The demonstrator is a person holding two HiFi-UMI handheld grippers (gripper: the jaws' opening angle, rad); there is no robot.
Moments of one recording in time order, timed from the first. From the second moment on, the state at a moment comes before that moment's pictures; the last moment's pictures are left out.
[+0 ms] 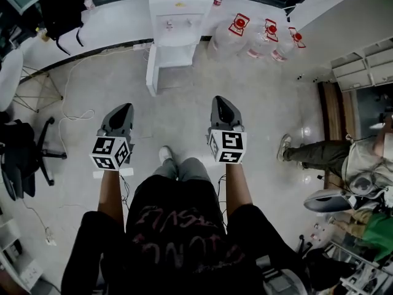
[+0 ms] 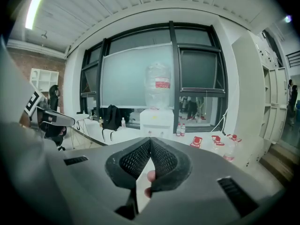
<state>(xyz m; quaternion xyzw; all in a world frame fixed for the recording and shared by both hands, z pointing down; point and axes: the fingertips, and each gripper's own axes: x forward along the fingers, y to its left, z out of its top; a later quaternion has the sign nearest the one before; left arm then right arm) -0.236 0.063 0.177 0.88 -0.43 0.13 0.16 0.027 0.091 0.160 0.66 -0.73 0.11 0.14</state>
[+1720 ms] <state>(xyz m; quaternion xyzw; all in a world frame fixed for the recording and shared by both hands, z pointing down) -0.217 -0.109 0.496 0.85 -0.46 0.16 0.22 0.075 -0.133 0.456 0.60 -0.77 0.13 0.19</state>
